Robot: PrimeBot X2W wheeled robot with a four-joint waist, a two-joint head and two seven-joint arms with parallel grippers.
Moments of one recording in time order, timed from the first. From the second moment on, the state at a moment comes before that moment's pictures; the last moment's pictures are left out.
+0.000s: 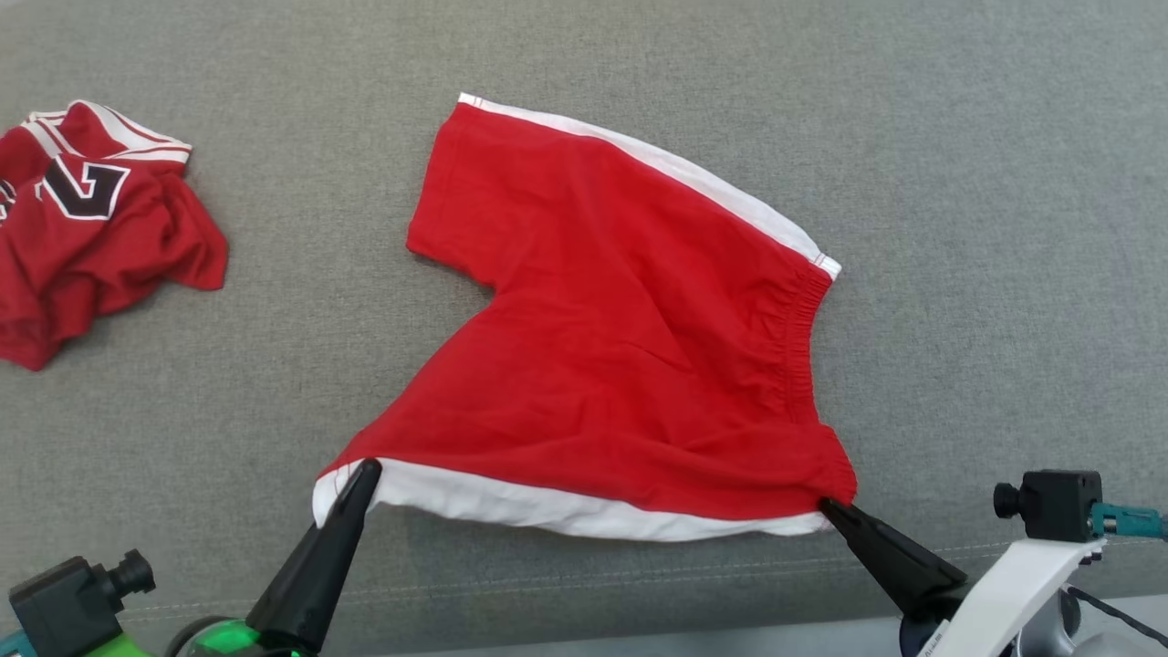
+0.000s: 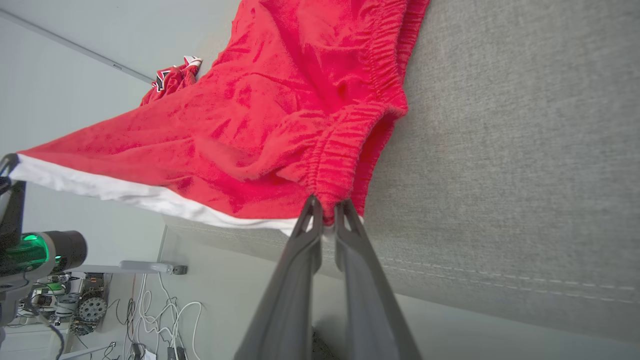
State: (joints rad) left arm 0.27 0.39 -0.31 -0.63 -1.29 -0.01 -0.04; right arm 0.15 -0.60 0.59 -0.30 1.13 -0.10 0.03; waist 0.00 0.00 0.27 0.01
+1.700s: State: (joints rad) left arm -0.83 0.73 -0.32 -0.25 -1.27 0.12 0.66; right arm -0.36 -0.25 0.53 -0.14 1.33 0.01 0.05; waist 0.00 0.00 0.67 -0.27
